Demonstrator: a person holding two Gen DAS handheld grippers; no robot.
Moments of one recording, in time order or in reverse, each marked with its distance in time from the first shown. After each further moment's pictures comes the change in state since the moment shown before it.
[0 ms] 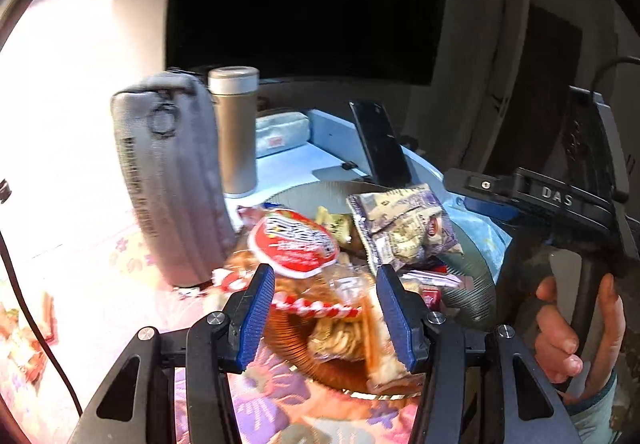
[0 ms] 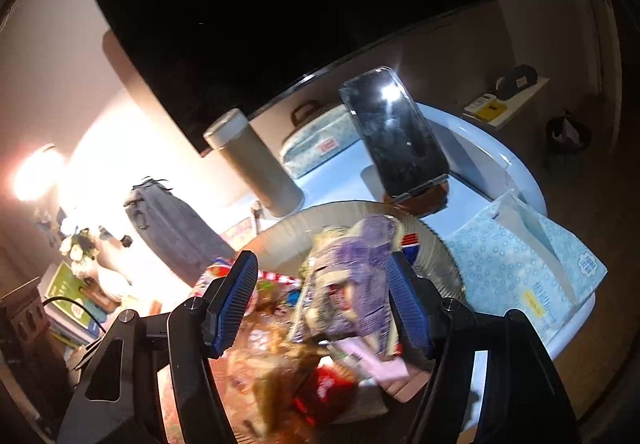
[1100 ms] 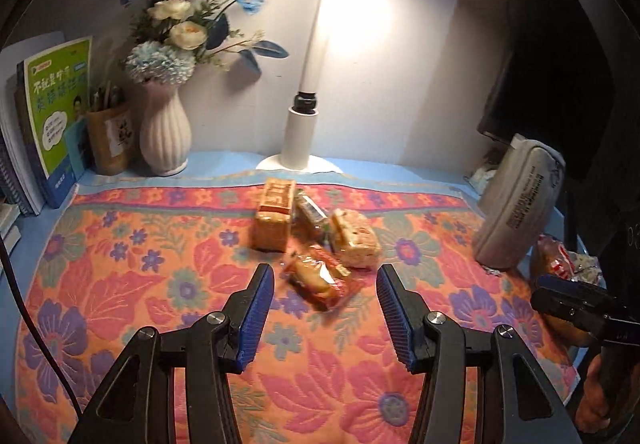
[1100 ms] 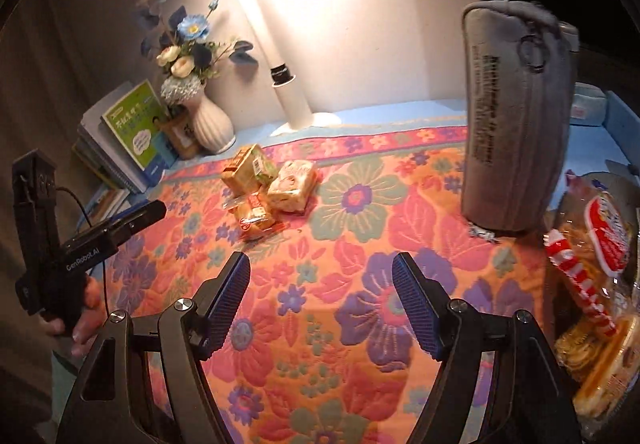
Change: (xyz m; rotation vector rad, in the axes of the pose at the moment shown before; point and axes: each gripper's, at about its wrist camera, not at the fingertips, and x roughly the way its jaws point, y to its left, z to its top) left arm -0.172 0.302 -0.107 -0.425 -0.081 0.411; right arm 0.109 0.285 -0.136 -0.471 0.365 0.249
